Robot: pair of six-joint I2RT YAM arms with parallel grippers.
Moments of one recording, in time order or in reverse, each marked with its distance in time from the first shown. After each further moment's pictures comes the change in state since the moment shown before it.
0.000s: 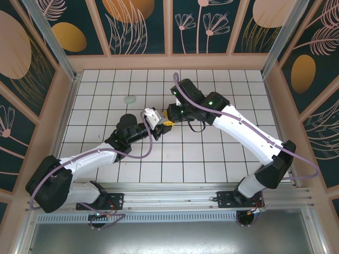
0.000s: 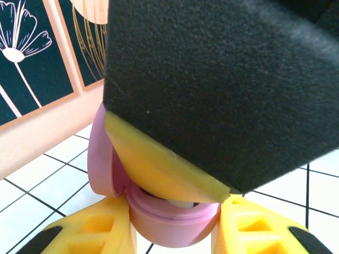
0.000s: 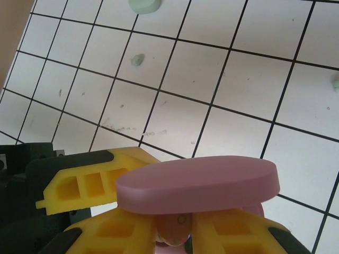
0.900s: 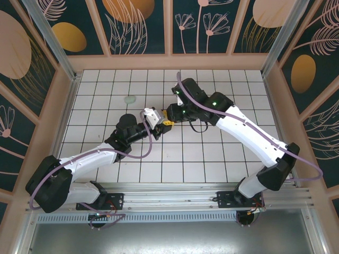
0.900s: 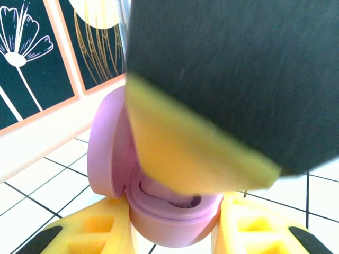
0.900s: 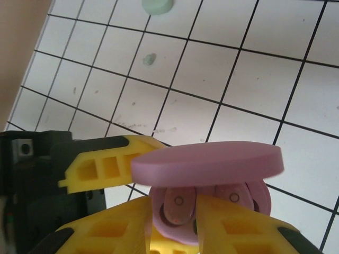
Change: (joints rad) left arm 0.000 0.000 0.000 0.016 0.004 -0.013; right arm 0.000 -0.042 0.002 0.001 -0.037 0.000
